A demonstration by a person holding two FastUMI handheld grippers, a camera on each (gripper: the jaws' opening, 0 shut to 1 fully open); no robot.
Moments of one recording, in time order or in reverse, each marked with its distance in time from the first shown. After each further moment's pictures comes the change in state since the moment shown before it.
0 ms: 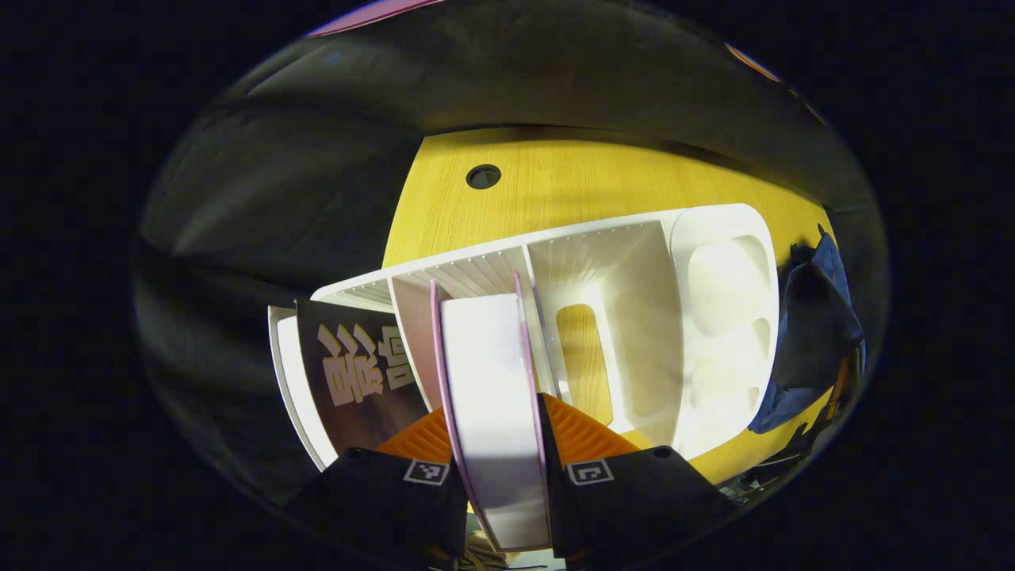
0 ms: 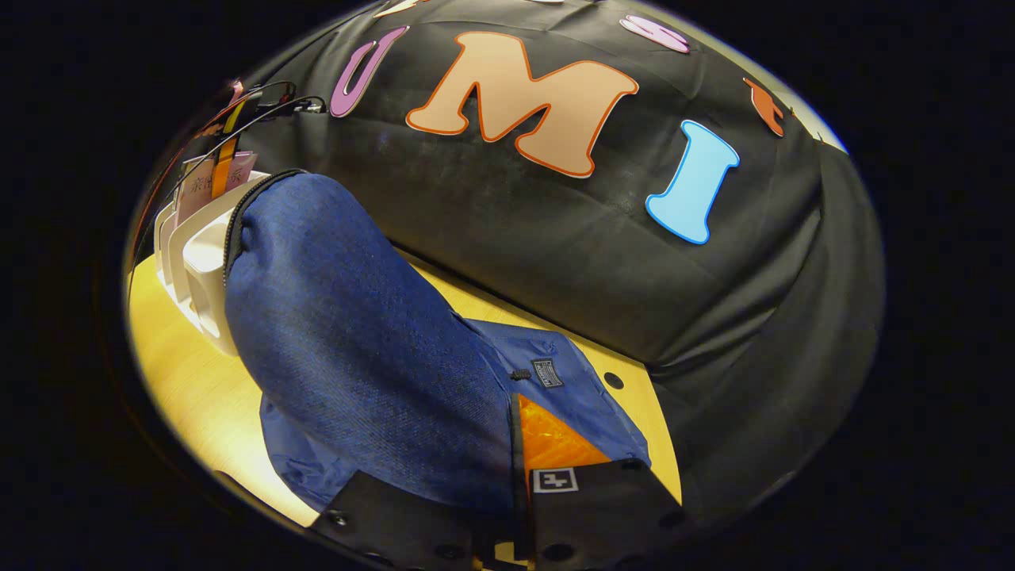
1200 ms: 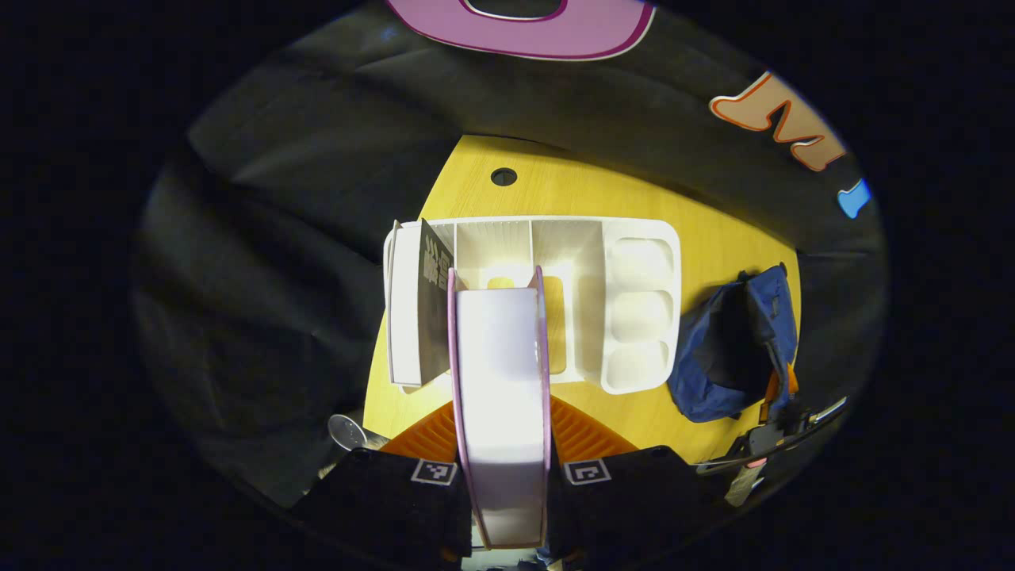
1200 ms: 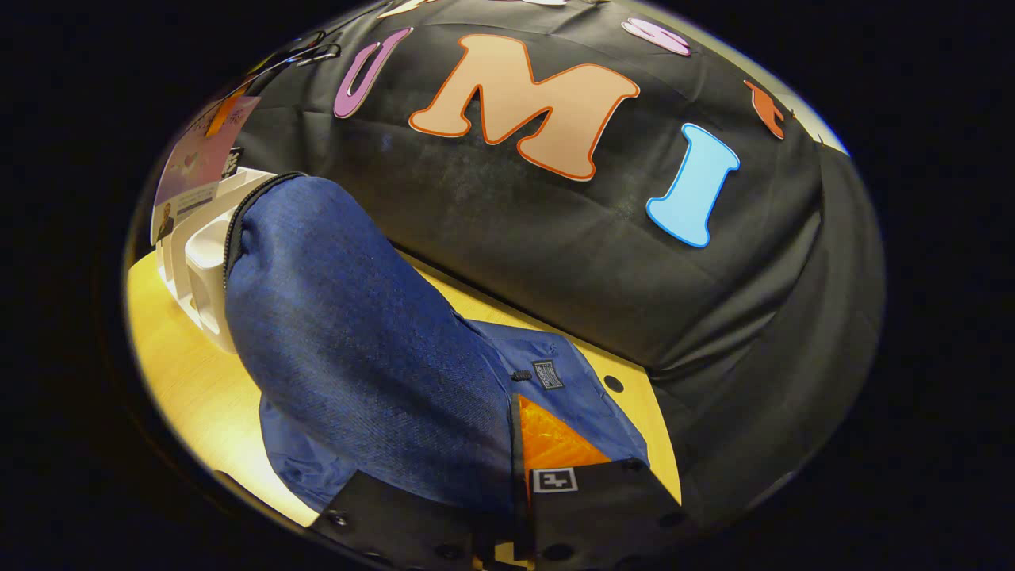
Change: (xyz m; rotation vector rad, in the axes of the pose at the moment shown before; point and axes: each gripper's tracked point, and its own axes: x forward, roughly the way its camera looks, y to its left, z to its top) left arm -0.147 -0.010 -0.052 -0.188 -0.029 -0.095; right arm 0.001 -0.002 -0.002 -0.006 -0.020 0.005
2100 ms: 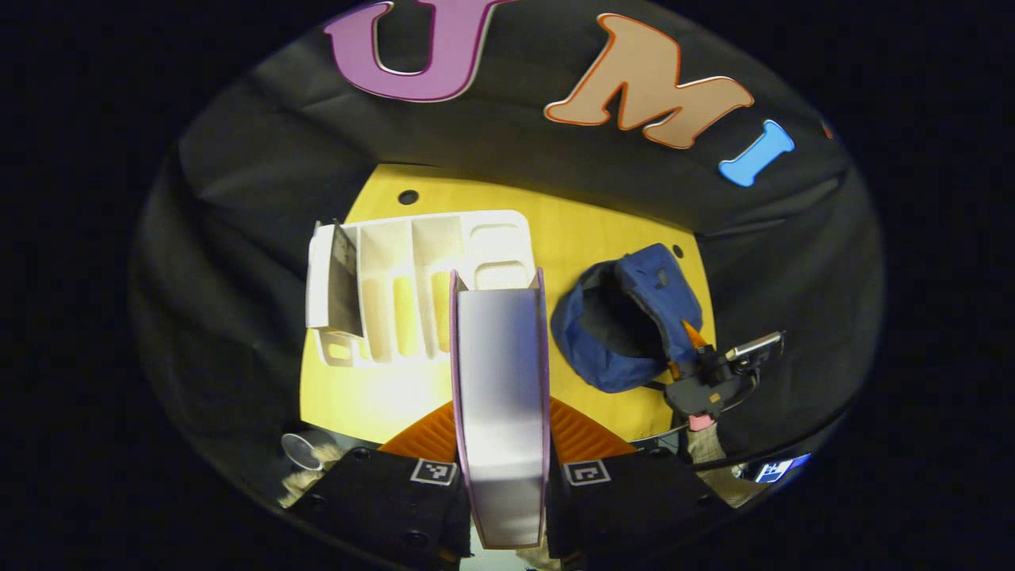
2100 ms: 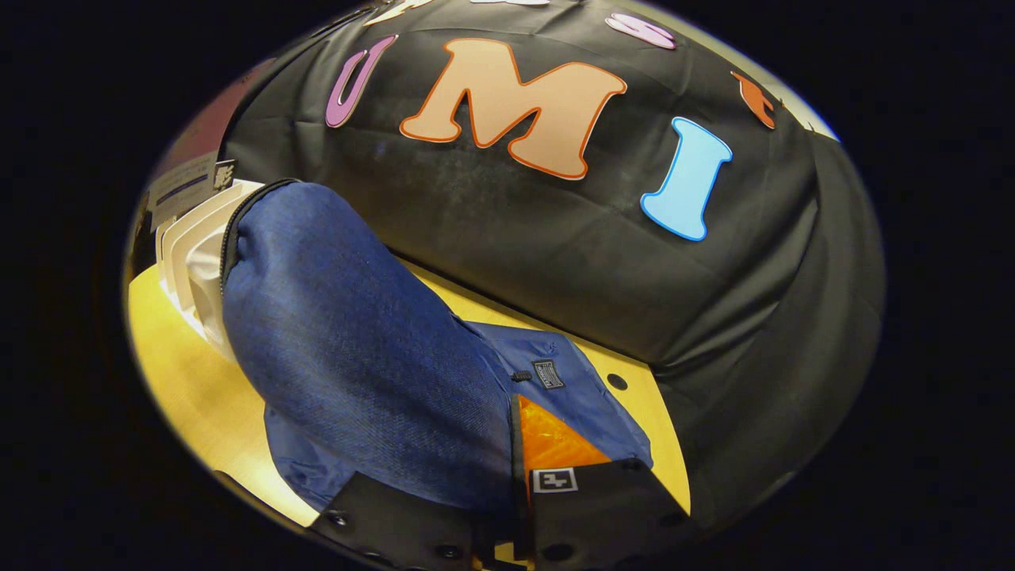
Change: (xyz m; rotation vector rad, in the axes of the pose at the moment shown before) left arm -0.076 -0.119 -0.071 0.109 -0.117 -0.295; right arm 0.000 -0.005 -0.001 0.056 -0.010 0.011
